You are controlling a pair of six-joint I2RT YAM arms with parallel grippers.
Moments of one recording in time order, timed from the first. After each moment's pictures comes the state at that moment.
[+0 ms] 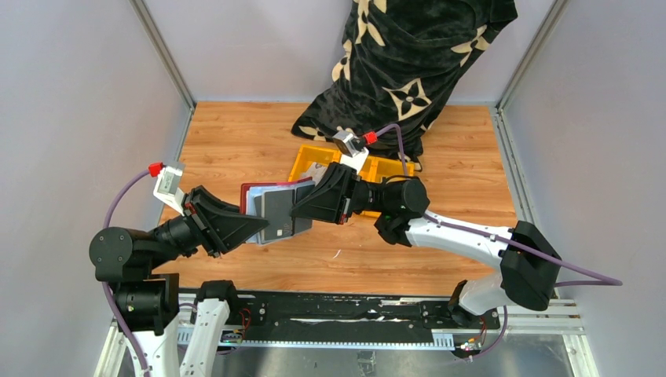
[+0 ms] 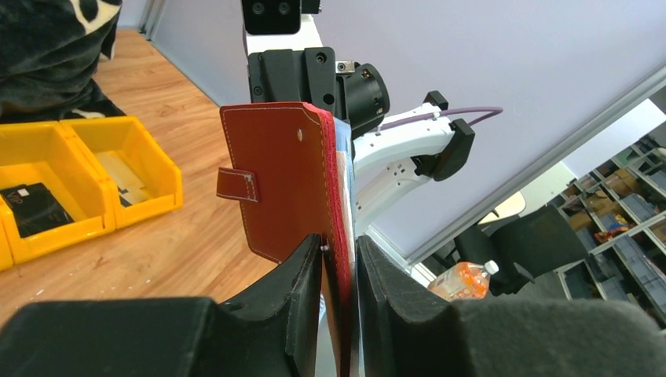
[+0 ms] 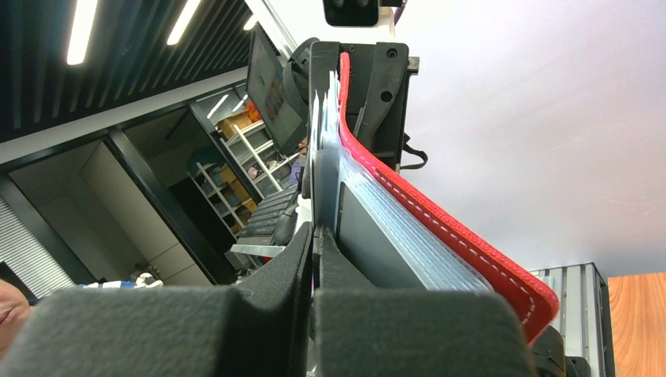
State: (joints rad) left arm 0.07 0.45 1.10 -0.32 1.13 -0.94; right arm 1.01 1.41 0.95 1.24 -0.65 1.19
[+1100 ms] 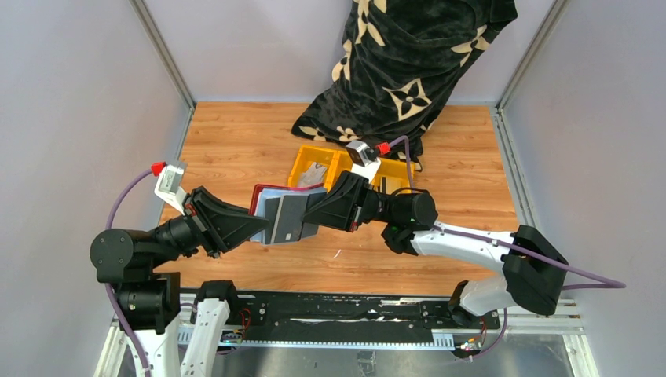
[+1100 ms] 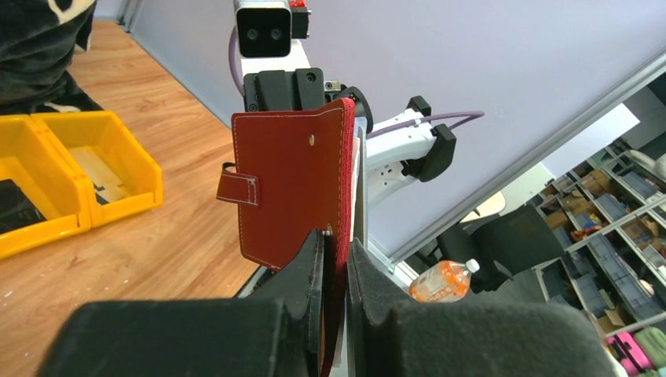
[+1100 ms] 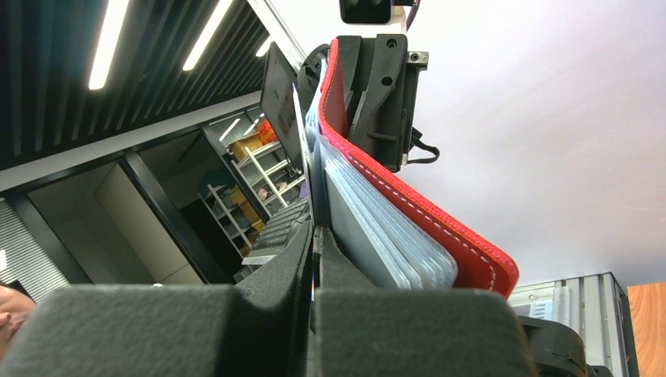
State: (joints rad) left arm 0.07 0.44 1.10 -0.27 1.14 -1.02; right arm 1.01 1.37 0.82 1.38 -0.59 1.25
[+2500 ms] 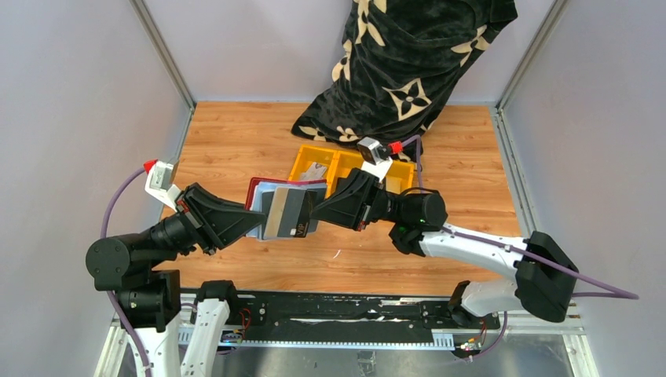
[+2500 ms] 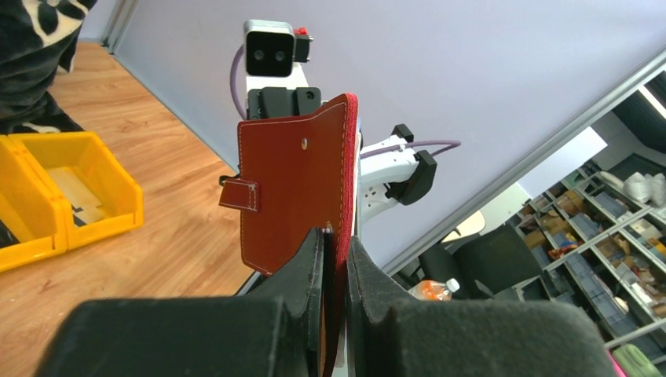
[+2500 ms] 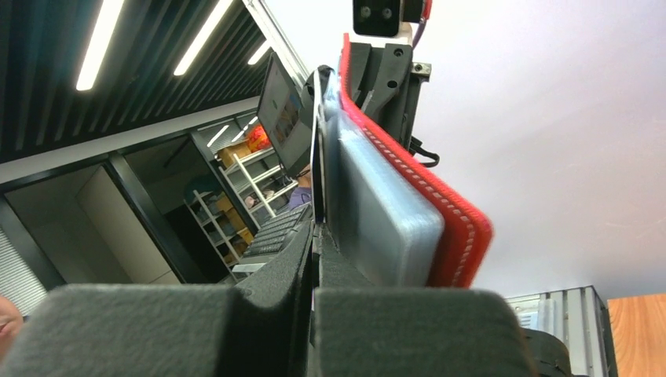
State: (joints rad) left arm 0.07 0.44 1.08 -0.14 1.11 -1.16; right arm 1.00 1.32 0.80 1.37 -0.57 1.22
